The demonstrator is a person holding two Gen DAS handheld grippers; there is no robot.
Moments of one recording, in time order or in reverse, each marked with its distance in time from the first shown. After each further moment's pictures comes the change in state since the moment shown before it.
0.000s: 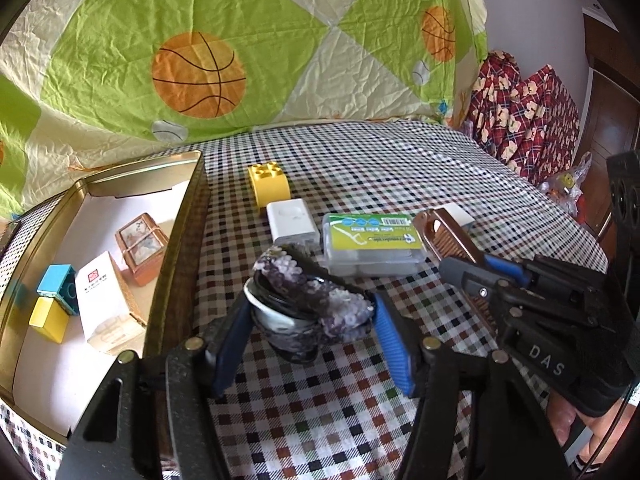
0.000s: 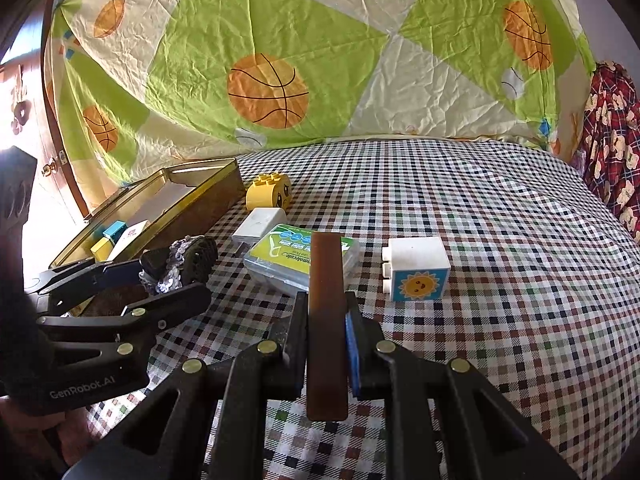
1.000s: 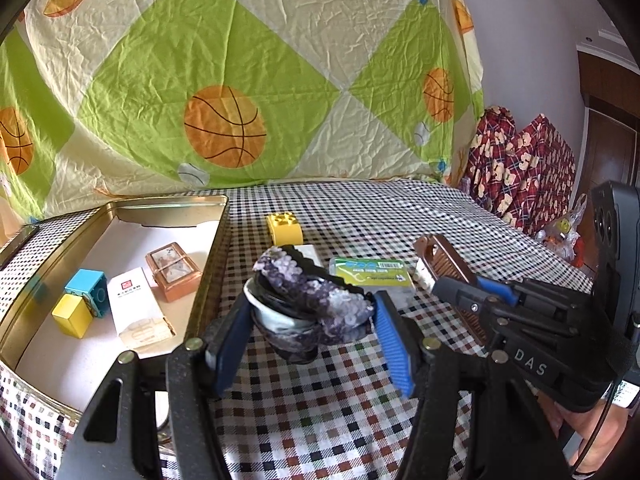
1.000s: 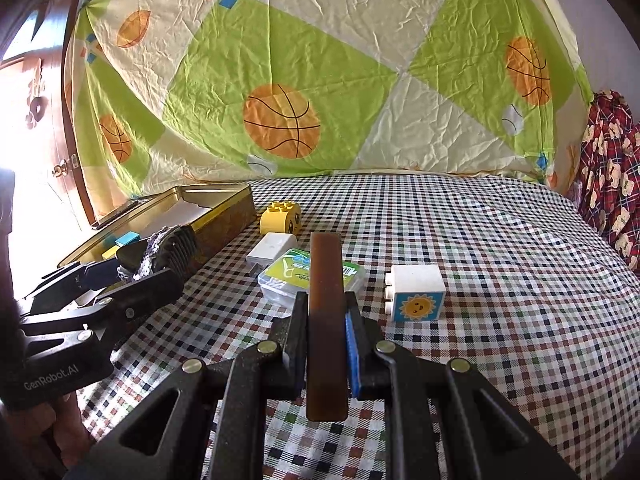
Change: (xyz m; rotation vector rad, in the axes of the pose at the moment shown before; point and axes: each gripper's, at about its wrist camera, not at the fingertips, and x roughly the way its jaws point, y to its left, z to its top) left arm -0.037 0.007 -0.014 -0.059 -0.232 0.009; right arm -0.021 0.010 -0.006 -0.054 -0.132 -0.003
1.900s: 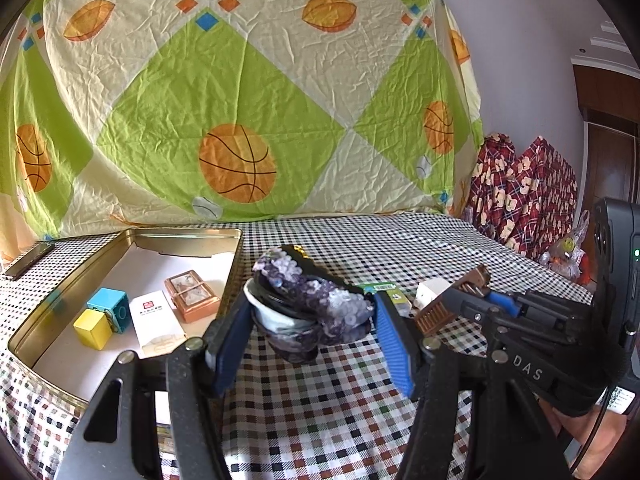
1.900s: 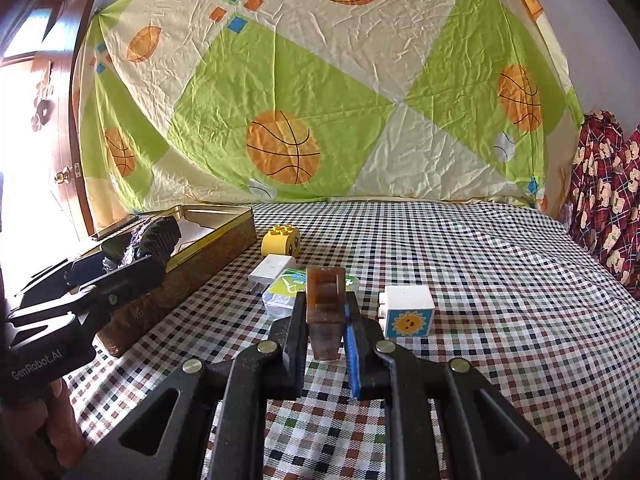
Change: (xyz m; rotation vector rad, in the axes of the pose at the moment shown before) left arm -0.025 -0.001 -0.005 0.000 -0.137 0.031; right arm -0.016 0.006 -0.003 -0.022 -0.091 -0.023
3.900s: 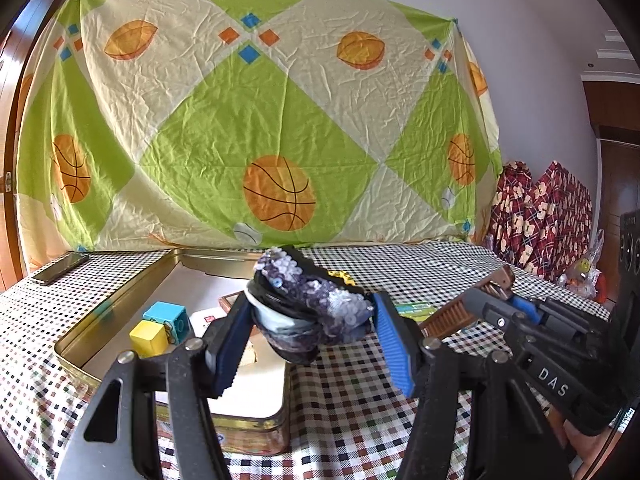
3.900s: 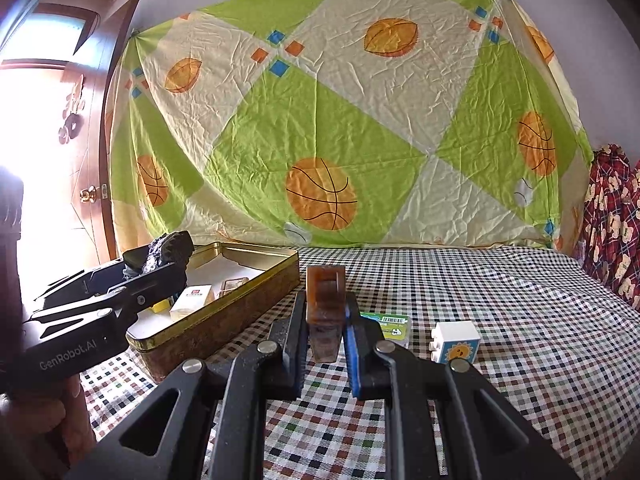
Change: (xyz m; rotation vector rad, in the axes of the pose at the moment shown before) left arm -0.035 0.035 -0.006 -0.021 -0.124 0.083; right arm -0.023 0.047 -0.006 -0.036 -0.194 0.060
